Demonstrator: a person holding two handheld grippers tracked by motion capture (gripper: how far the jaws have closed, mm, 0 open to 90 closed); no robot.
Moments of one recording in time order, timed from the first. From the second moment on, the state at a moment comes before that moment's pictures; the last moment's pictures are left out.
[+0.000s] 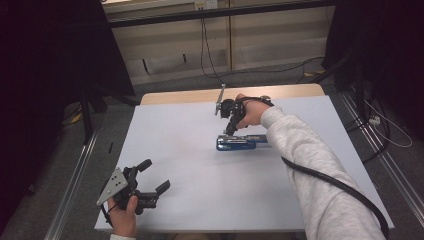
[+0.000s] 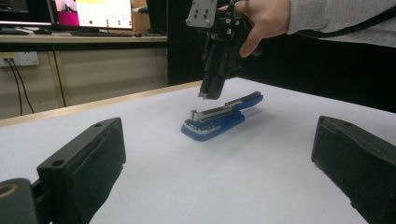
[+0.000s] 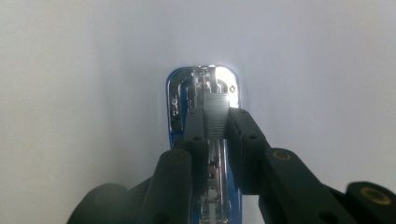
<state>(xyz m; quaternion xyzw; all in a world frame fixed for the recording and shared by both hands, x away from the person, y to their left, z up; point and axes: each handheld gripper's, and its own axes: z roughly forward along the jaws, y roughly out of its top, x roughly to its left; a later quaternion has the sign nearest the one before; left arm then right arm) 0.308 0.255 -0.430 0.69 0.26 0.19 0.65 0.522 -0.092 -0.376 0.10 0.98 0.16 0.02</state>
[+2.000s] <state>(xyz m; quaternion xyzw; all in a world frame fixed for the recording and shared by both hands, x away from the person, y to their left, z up) 0.309 0.253 -0.431 0.70 0.26 0.19 0.64 0.524 -0.076 -0.387 0.09 0.98 0.16 0.01</state>
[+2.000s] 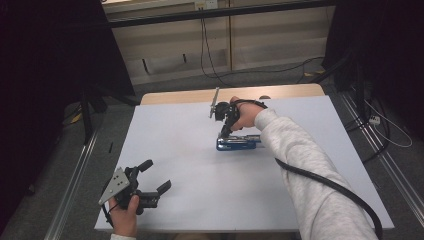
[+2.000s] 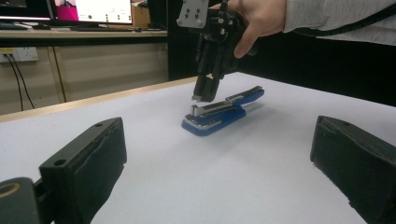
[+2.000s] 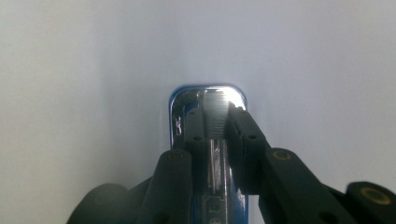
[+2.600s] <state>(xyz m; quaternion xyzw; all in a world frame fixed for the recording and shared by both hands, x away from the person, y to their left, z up) 0.309 0.252 -0.432 0.70 0.26 0.19 0.64 0.524 -0.076 -0.396 0.09 0.98 0.16 0.01</state>
